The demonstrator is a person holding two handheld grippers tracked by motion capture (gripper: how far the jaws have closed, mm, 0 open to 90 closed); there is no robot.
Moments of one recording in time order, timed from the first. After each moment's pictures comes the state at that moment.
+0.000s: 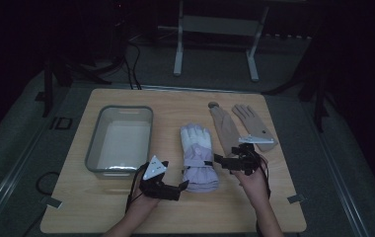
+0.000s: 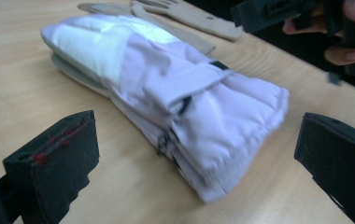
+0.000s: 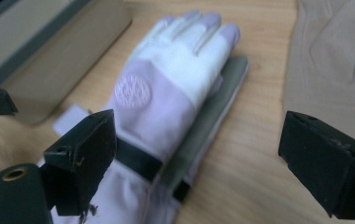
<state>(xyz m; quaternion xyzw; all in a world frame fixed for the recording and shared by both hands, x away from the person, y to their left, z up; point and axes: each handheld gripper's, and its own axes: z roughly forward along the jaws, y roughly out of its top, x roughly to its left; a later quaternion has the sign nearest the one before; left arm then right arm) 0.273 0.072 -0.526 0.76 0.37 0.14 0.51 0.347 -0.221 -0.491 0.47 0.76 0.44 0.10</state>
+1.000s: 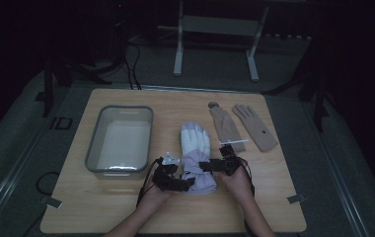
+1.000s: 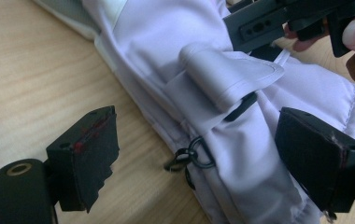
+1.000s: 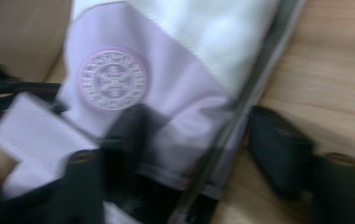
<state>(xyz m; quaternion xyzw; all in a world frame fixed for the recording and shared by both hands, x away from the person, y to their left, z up) 0.306 0.049 -0.564 0.79 0.44 0.04 0.43 0.377 -0.188 -0.551 0.50 0.78 0.37 -0.04</state>
